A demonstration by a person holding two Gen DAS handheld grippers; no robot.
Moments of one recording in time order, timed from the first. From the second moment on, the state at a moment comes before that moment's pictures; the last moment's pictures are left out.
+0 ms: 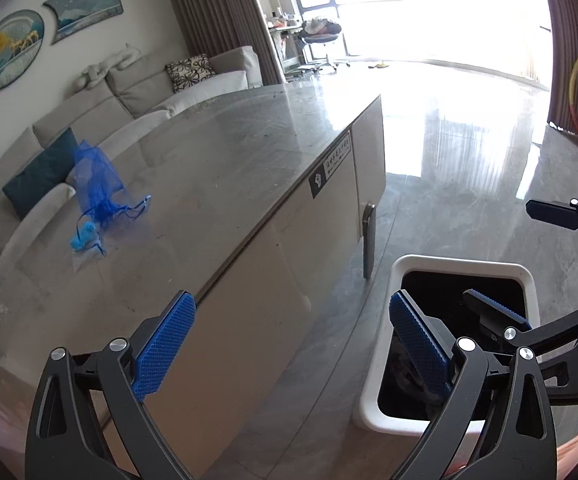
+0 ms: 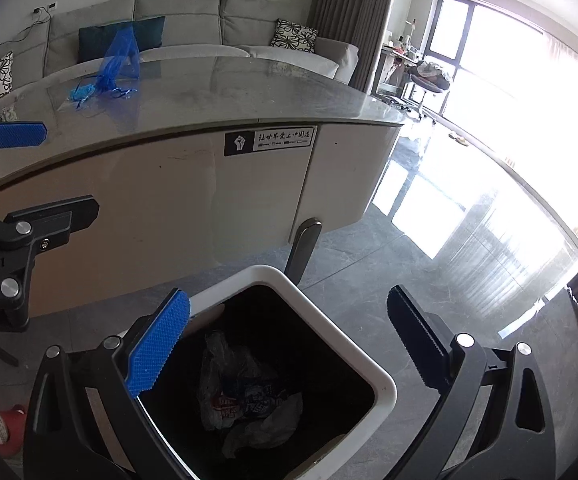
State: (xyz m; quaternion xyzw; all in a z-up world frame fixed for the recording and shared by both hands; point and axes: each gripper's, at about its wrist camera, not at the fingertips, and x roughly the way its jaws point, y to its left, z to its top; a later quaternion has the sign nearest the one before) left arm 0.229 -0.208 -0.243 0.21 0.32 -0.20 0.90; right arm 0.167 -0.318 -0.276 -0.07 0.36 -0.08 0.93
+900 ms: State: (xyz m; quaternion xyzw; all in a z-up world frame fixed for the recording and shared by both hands) left arm 0.340 0.001 -0.163 0.13 0.27 -0.04 0.95; right arm 0.338 -0.147 -0.165 -0.11 0.26 0.04 0.96
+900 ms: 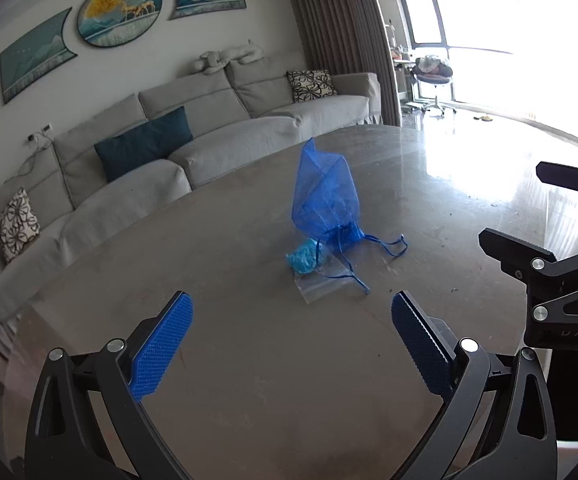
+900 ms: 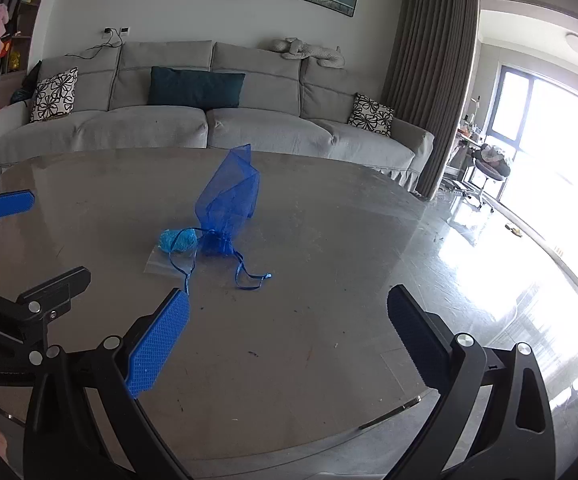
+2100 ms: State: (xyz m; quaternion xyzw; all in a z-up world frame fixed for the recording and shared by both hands) left arm 0.480 0.045 -0.183 0.09 0.31 0.03 0.95; right arm 0.510 -0.085 -0.211 -0.12 0.39 0.05 0.91
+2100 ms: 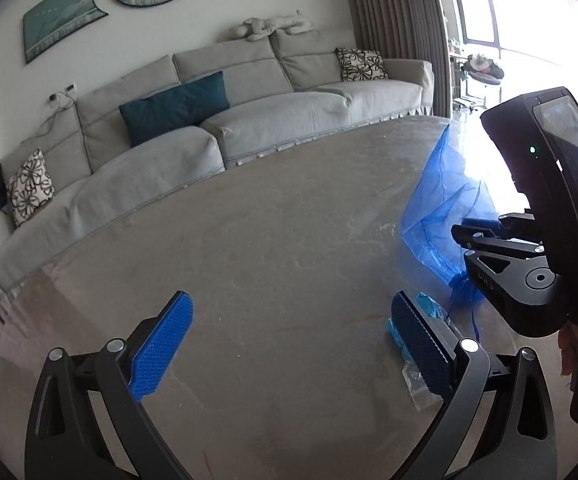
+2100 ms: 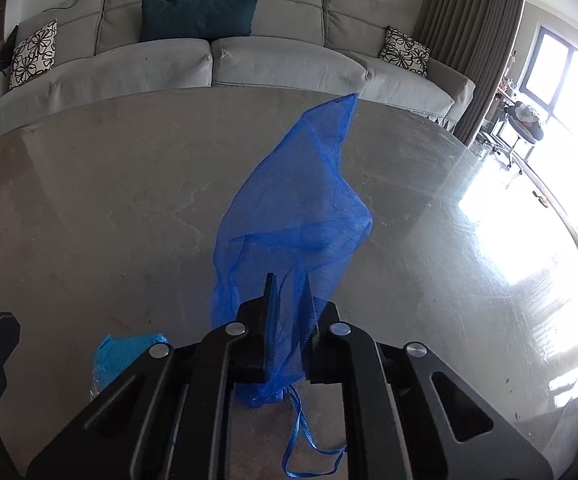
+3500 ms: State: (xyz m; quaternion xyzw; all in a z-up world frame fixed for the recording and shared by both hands) left arm 0.485 -0.029 -0.237 0.17 0.39 -0.04 0.90; right arm 0.427 -0.133 -0.182 -0.14 0.34 0.07 0.93
